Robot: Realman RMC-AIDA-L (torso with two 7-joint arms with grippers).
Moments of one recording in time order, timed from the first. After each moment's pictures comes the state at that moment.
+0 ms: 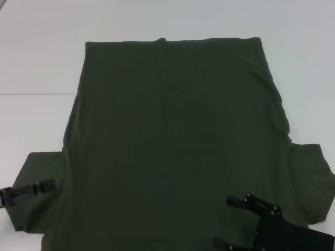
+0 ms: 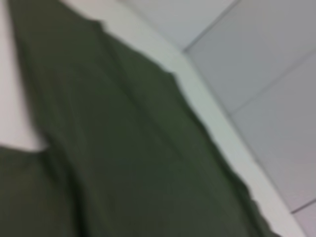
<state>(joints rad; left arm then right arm) -0.38 -2.05 0.29 0.82 2.22 1.72 -2.01 0.38 2.10 -0.76 -0.28 -1.77 -1.55 0.66</state>
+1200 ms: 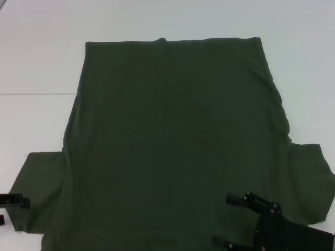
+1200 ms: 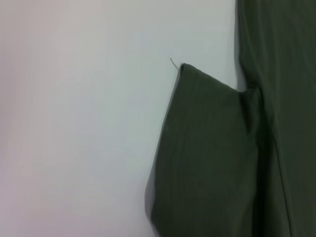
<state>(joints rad) -0.51 -1.99 0.38 0.90 2.66 1.55 -2.52 0.38 2.10 -0.75 -0.28 -1.77 -1.56 0.66</state>
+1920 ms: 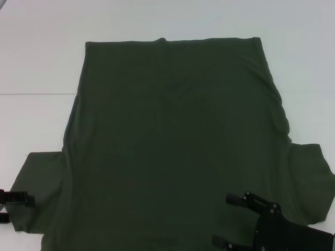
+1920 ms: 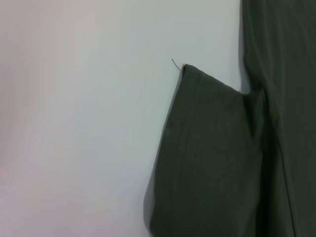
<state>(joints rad) -0.53 -1.99 0.39 0.85 2.67 1.50 -2.54 0.38 2.10 -0.75 -0.28 -1.77 -1.56 0.66</state>
